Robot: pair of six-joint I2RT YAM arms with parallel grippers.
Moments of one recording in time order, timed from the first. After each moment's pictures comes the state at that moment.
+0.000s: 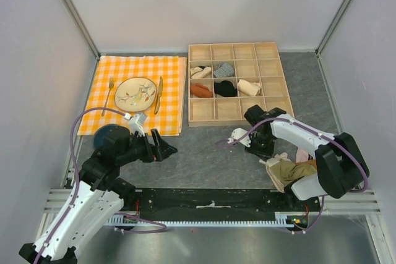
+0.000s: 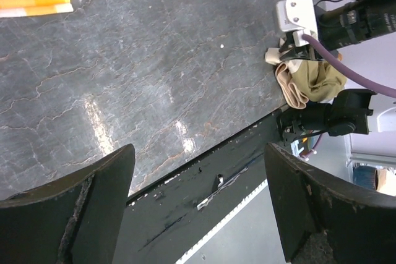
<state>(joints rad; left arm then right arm) -0.47 0.45 0.60 -0.67 0.33 -0.66 0.52 1.44 0.86 -1.00 -0.14 -0.77</state>
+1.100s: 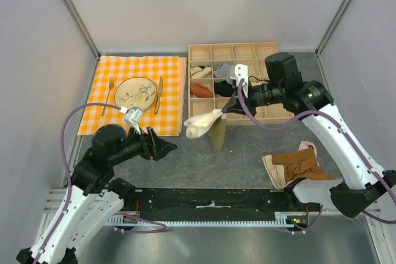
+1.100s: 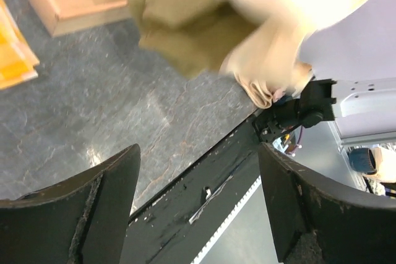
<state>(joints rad) -0.47 0.48 0.68 -0.60 0.41 -0.58 0.53 1.30 1.60 -0.95 -0.81 -0.56</state>
